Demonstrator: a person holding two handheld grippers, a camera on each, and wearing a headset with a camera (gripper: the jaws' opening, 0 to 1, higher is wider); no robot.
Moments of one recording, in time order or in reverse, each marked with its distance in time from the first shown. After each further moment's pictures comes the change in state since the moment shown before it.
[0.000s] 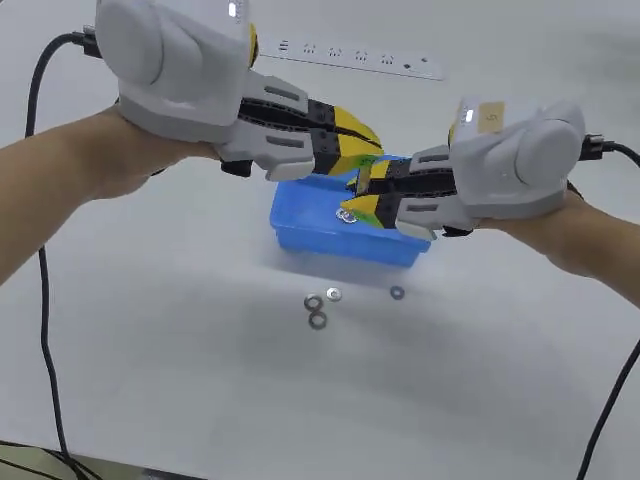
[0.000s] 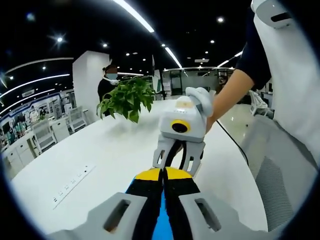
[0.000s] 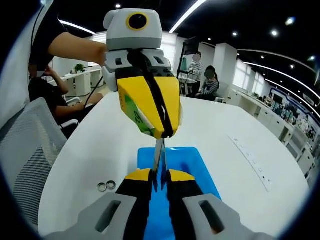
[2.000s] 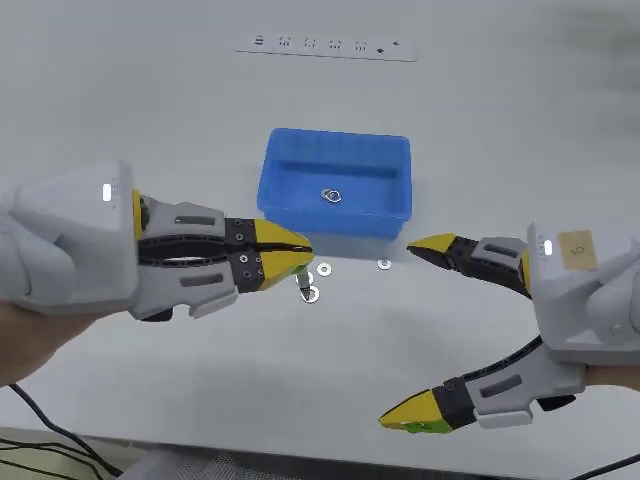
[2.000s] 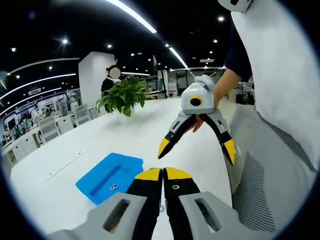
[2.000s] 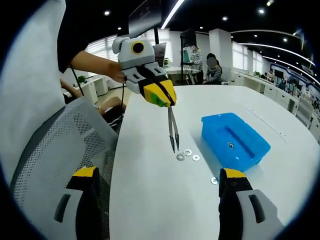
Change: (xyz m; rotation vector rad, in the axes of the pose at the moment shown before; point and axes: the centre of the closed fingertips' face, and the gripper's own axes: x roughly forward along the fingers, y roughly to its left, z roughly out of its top) left arm -0.045 -0.098 -0.044 -0.026 -0.002 0.068; right arm -0.069 0.144 -0.038 0.186 0.029 0.088
